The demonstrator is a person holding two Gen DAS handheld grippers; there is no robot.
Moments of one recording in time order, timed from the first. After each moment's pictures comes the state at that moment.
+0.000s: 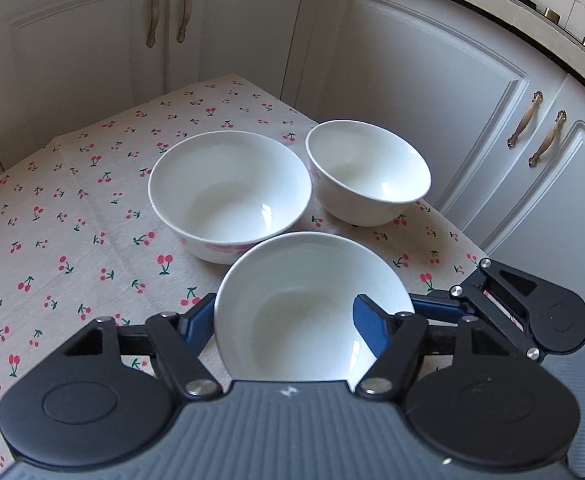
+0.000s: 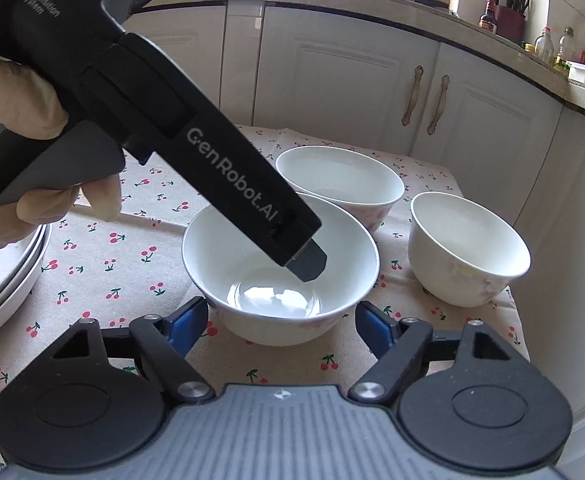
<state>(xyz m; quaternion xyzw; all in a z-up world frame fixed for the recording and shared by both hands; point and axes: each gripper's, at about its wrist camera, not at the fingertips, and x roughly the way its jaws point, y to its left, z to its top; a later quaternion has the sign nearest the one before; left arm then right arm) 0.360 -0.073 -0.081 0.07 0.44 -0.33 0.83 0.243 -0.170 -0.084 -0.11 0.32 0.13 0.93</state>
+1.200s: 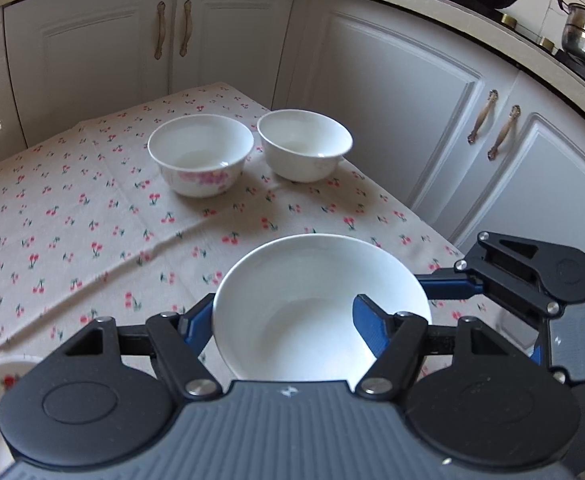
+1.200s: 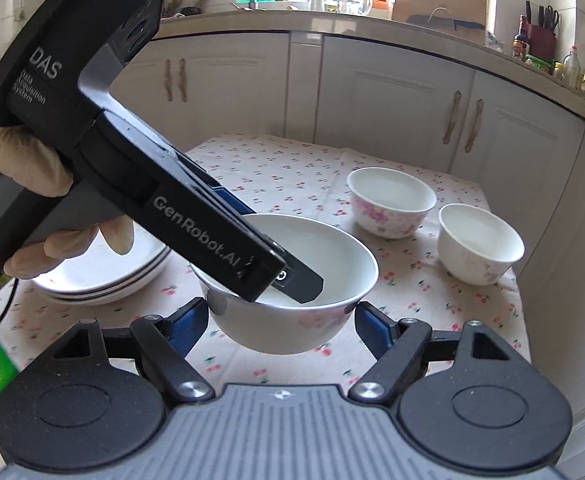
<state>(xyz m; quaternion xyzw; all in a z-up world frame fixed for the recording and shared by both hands) 0.240 -0.051 -0.042 0.05 0.42 -0.33 0.85 0.151 -0.170 -0.028 -0.09 0.32 0.21 0.92</state>
